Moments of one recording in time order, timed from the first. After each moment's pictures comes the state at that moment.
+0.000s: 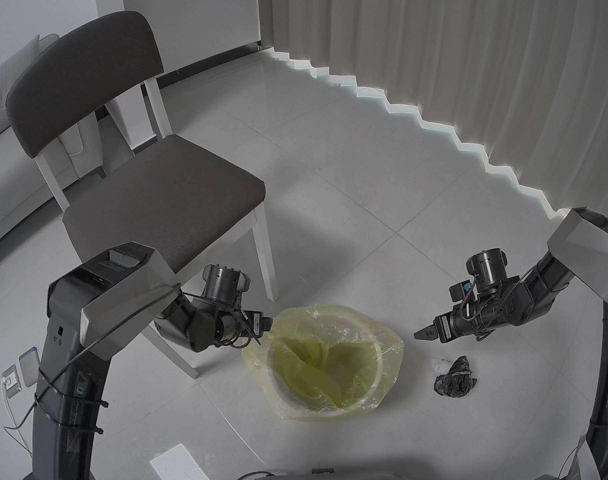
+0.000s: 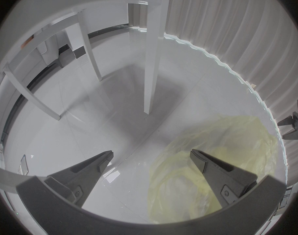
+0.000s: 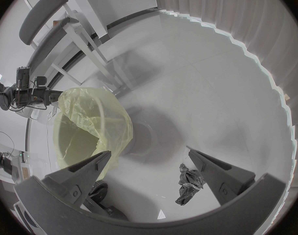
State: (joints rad) left arm -0.36 2.53 -1.30 -0.46 0.11 -0.18; right arm 0.16 2.30 -1.03 -0.35 0.20 -0.07
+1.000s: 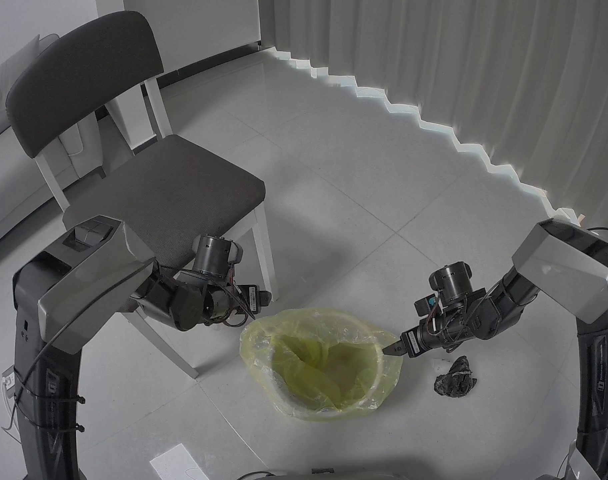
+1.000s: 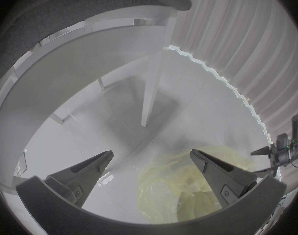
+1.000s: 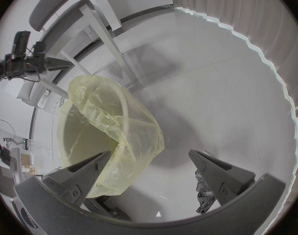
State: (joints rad) left arm -0.37 2.37 -1.30 -0.37 0.09 -0.25; right arm 0.29 2.41 -1.12 -0.35 0.19 -0.06
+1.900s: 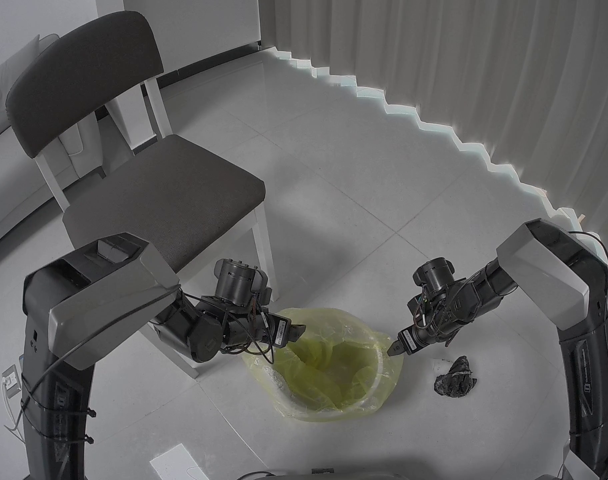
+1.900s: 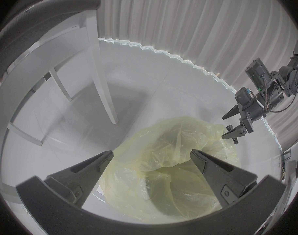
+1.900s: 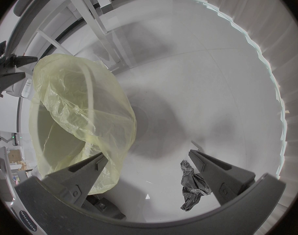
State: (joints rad) left arm -0.47 2.37 -1.16 -0.52 -0.04 -0.03; right arm 0.29 2.53 -1.41 0.00 0.03 -0.10
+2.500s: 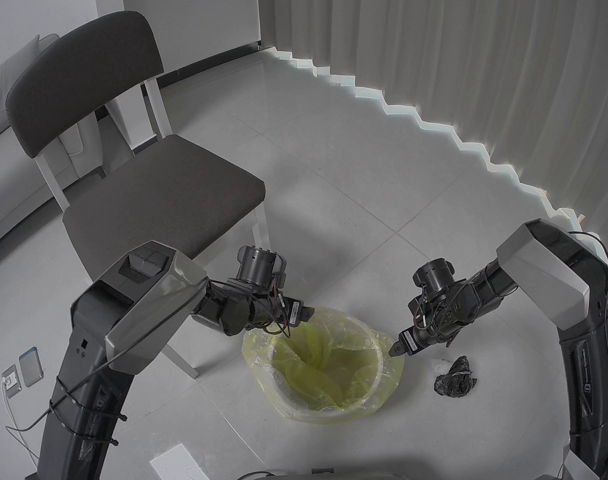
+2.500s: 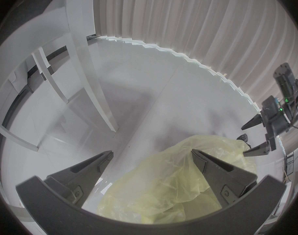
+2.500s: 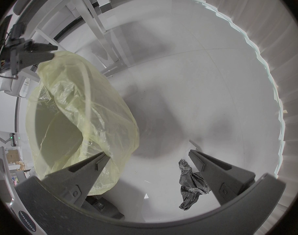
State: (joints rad) left arm -0.46 2.59 -1.60 -0.29 -0.02 -0.03; right arm 0.30 2.52 -1.40 0.00 0.01 -0.10
